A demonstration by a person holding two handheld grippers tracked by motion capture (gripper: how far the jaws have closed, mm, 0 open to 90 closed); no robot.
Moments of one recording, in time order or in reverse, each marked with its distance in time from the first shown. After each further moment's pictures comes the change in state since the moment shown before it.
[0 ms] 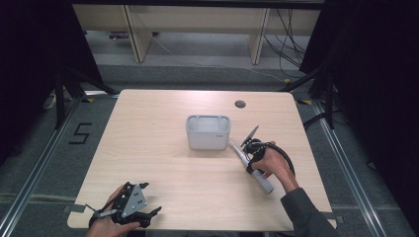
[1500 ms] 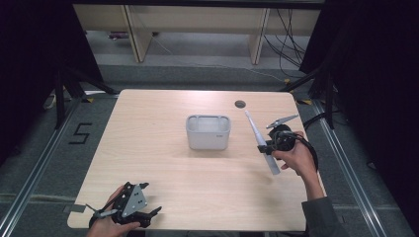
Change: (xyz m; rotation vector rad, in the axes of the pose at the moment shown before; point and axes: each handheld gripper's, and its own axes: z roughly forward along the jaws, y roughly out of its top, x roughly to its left) left arm -0.001 -0.001 0.001 -0.003 0.012 -0.002; right arm -0.031 -0.043 -0.074 -0.498 -0.016 0.075
